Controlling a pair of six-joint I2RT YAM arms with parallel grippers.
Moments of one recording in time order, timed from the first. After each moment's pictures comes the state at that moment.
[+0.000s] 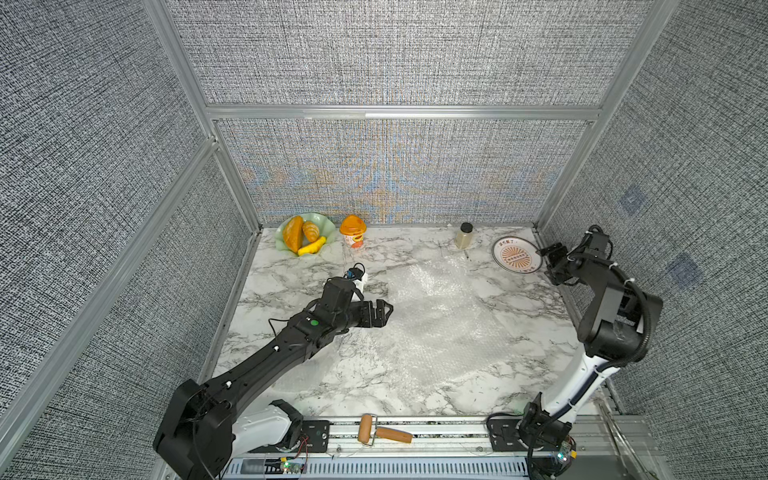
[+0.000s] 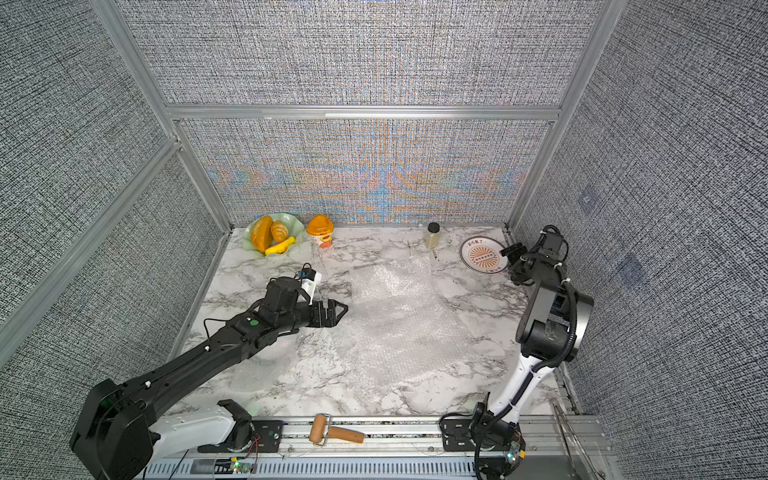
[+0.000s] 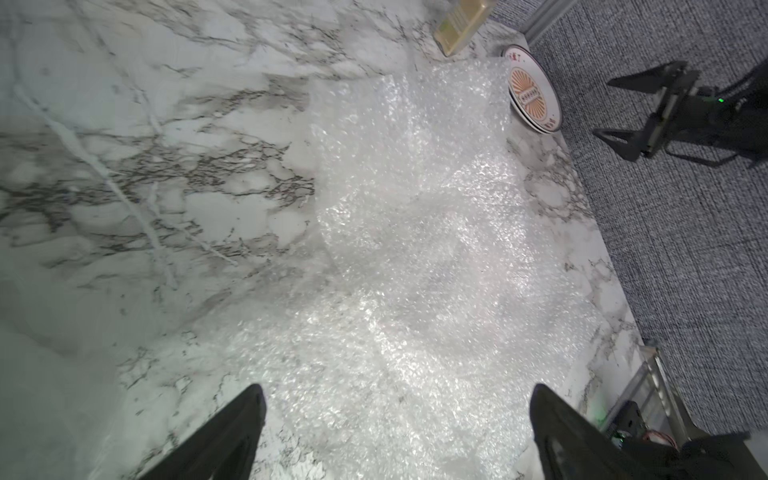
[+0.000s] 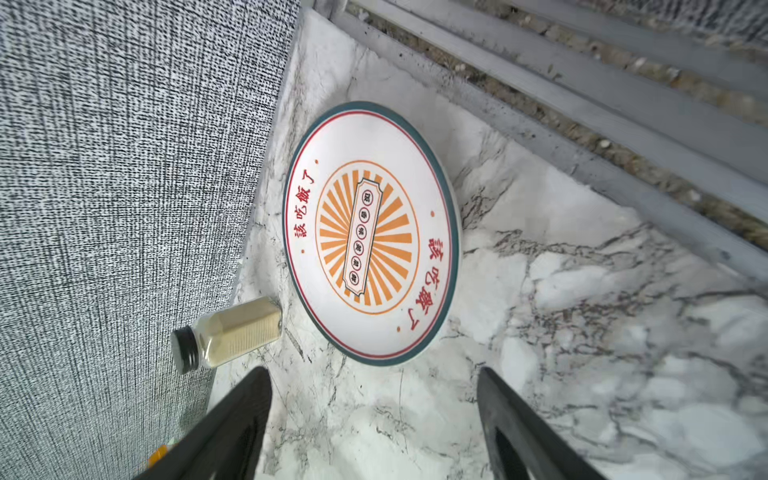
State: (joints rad) left arm -0.62 1.17 0.74 -0.25 0.20 -0.55; right arm -0.45 1.94 1.41 -0.33 -0.40 0.77
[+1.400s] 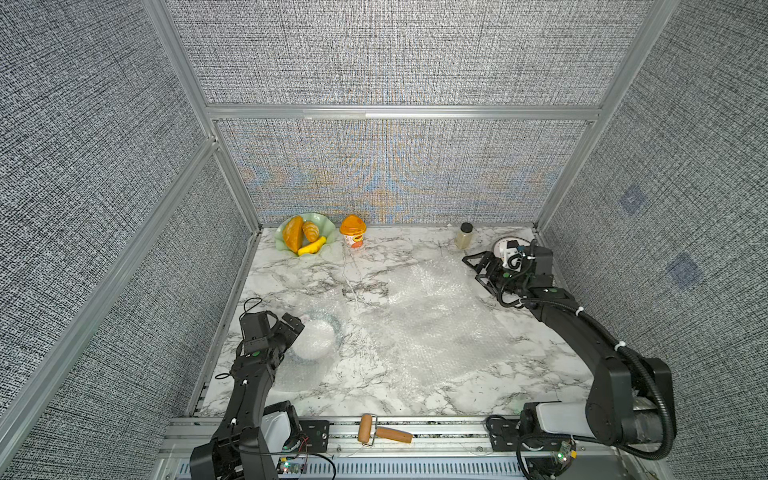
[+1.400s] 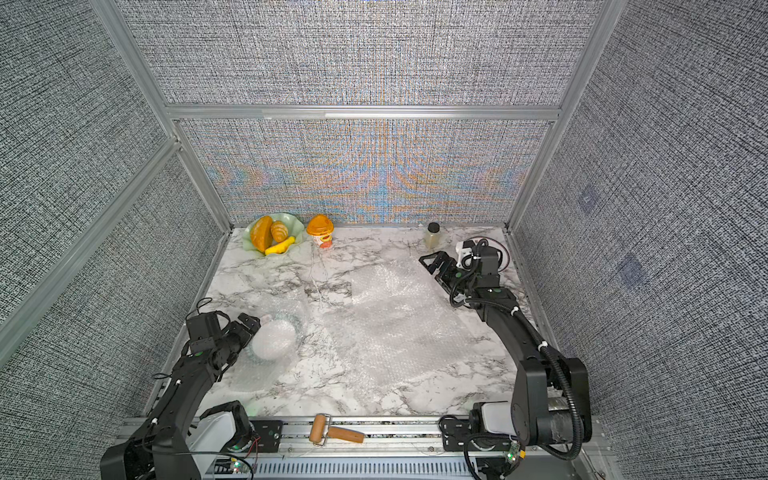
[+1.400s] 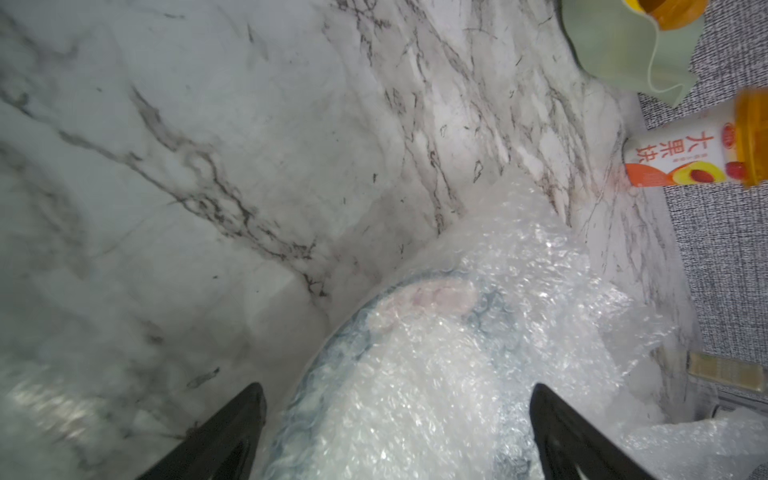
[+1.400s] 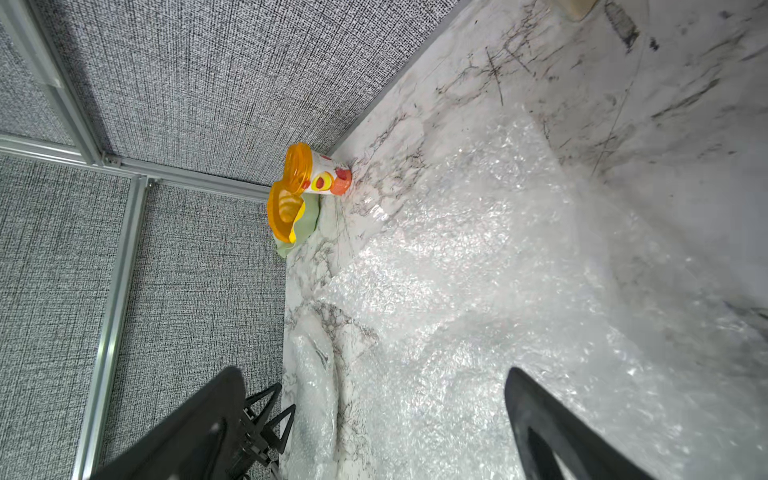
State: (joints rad) left arm 0.25 0.95 0.34 -0.23 0.26 -0.72; right arm 0.05 1.35 0.88 -0.07 -0.61 0.82
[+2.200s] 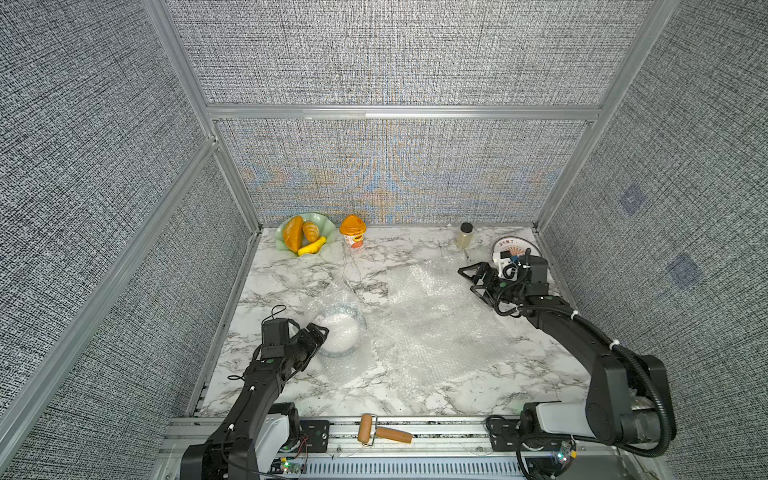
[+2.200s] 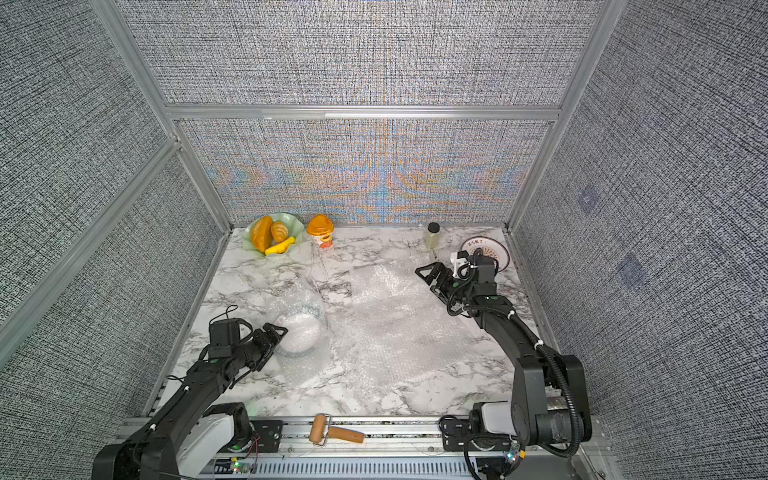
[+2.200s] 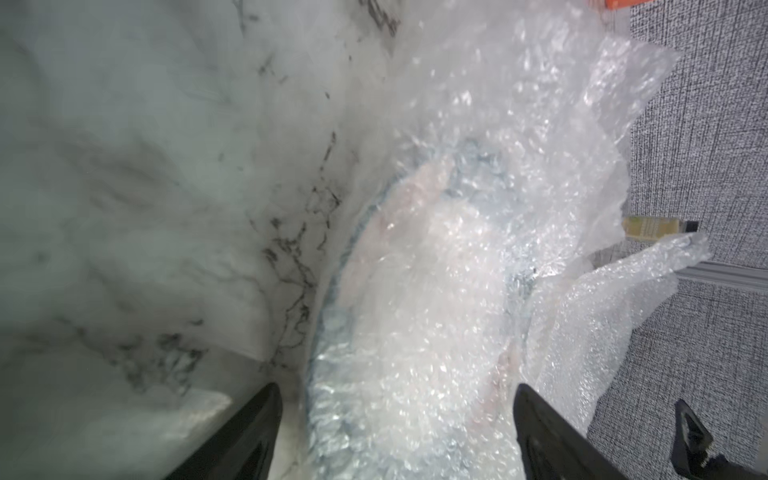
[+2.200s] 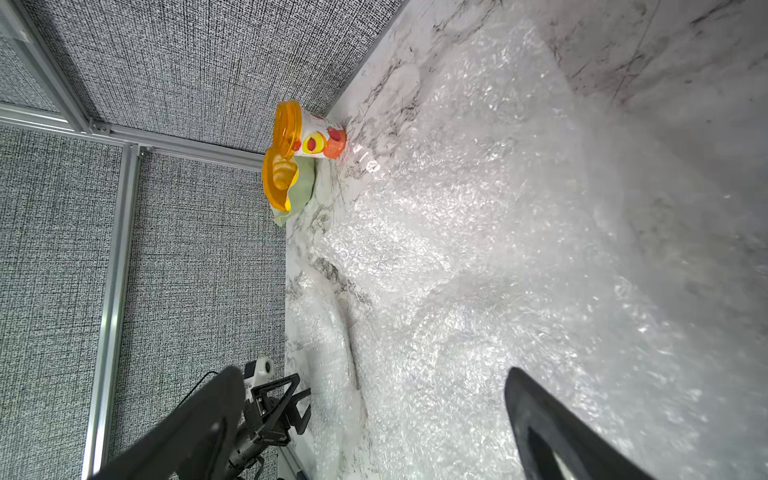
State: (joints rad) left arm 0.03 0.91 0.25 -0.22 0.41 -0.85; right arm 0.06 1.36 0.80 -0.03 -0.68 0.82
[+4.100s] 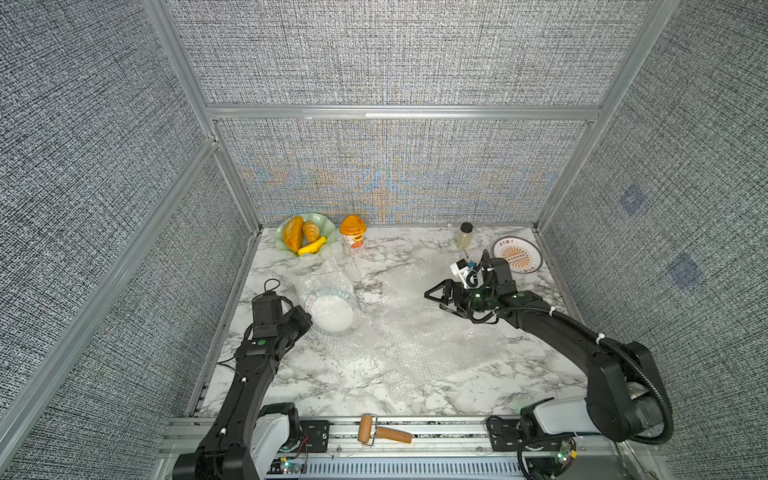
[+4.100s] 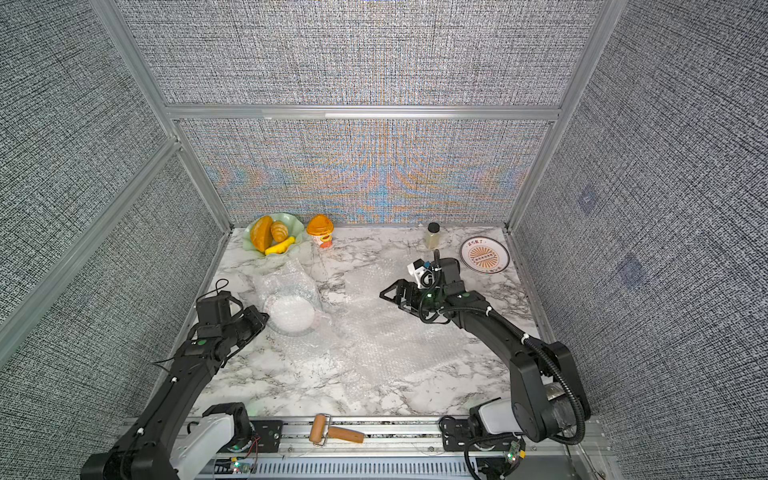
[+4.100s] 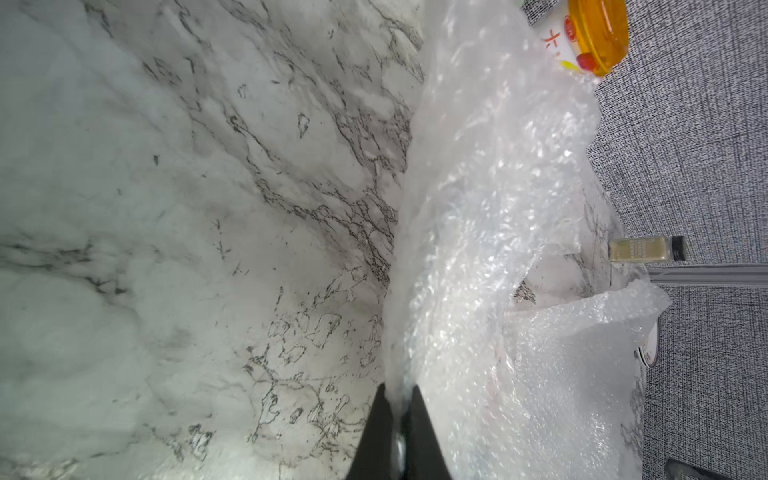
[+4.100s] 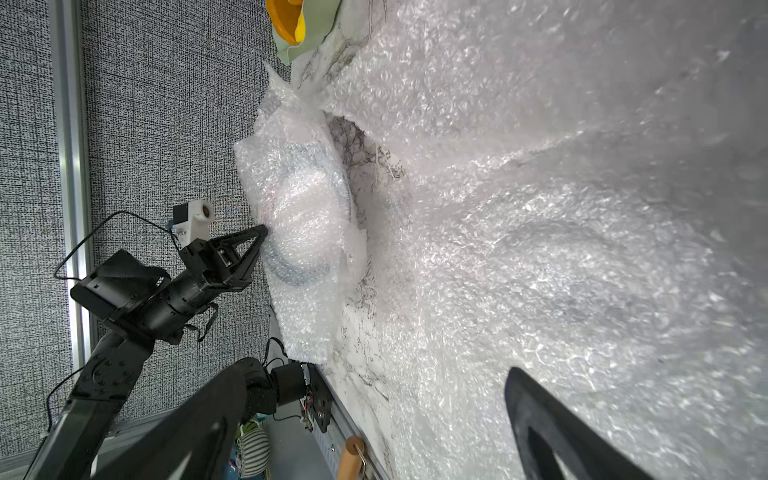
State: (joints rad) left arm 0.04 0.89 0.49 -0.35 0.31 -0.69; right arm 0.33 1.42 0.87 -0.20 -0.74 0.68
